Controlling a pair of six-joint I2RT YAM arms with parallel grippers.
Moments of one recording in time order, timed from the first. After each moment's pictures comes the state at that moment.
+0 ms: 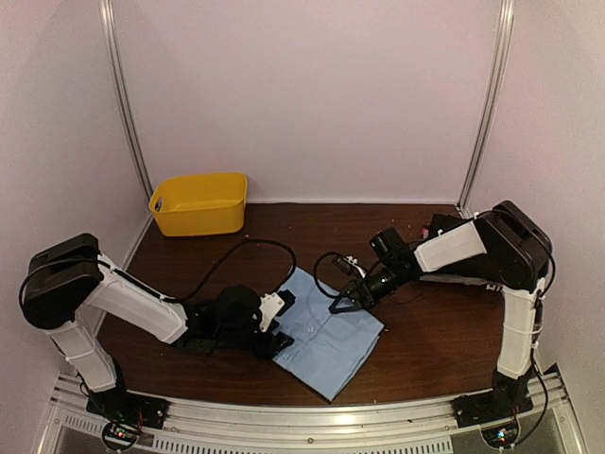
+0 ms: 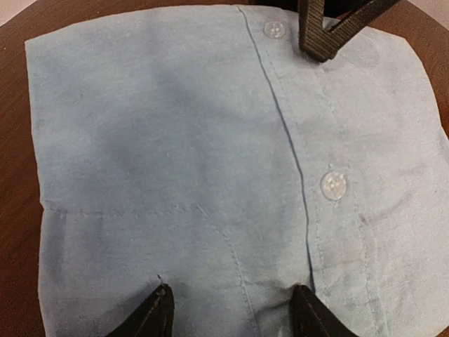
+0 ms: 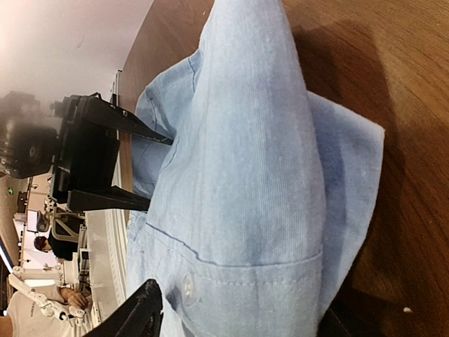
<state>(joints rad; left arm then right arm) -1.05 1.69 0.62 0.37 -0.06 -0.14 0.55 2.01 1.10 -0.16 -0.96 0.11</state>
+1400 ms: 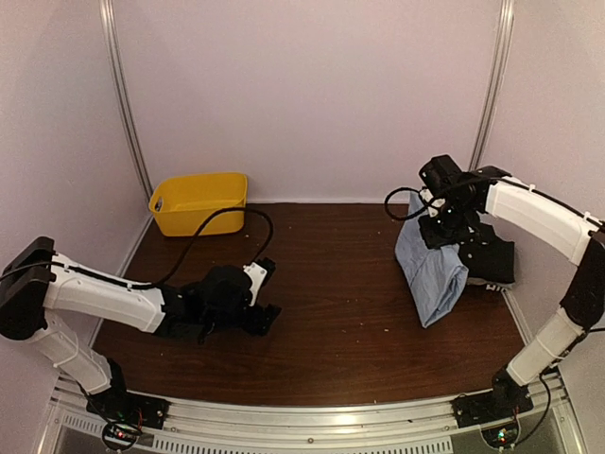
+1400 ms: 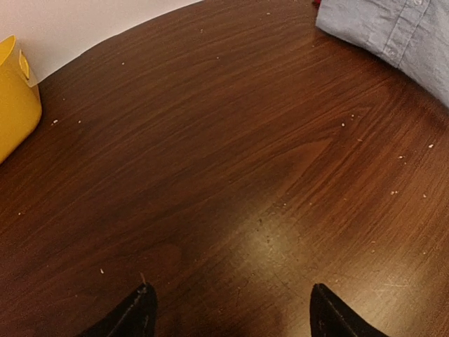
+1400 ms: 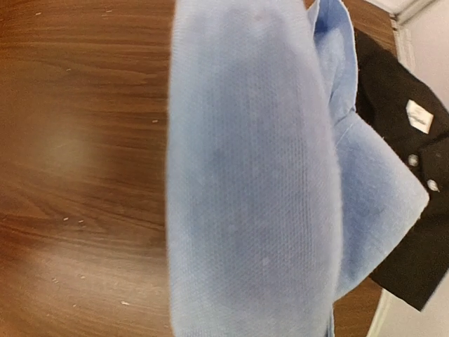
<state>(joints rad) -1.05 1.48 0.68 0.15 -0.36 -0.24 0.44 1.52 1.37 -0.95 0.21 0.22</state>
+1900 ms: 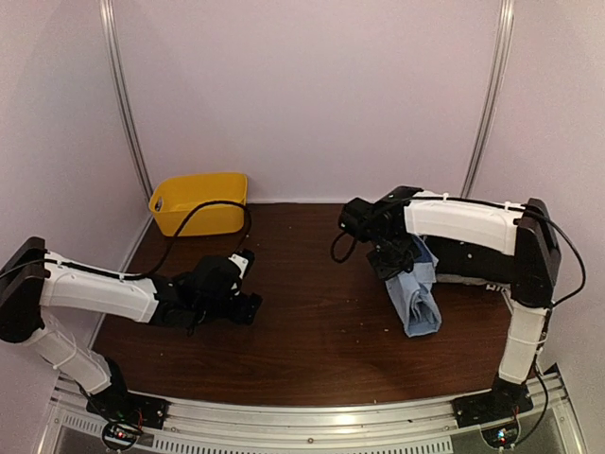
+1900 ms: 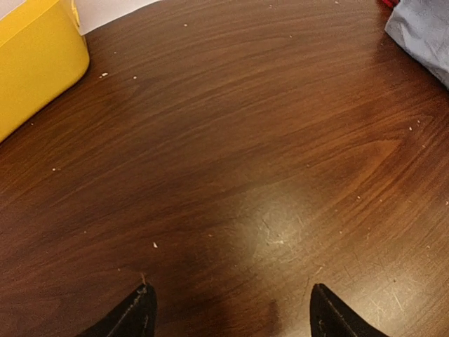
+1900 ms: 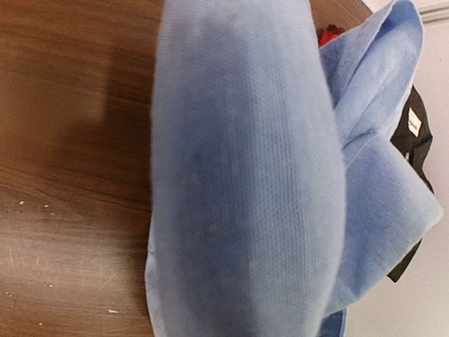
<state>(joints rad) -0.94 1.46 0.68 0.02 -0.39 -0.31 0.75 1.86 1.57 -1.19 0.58 0.42</state>
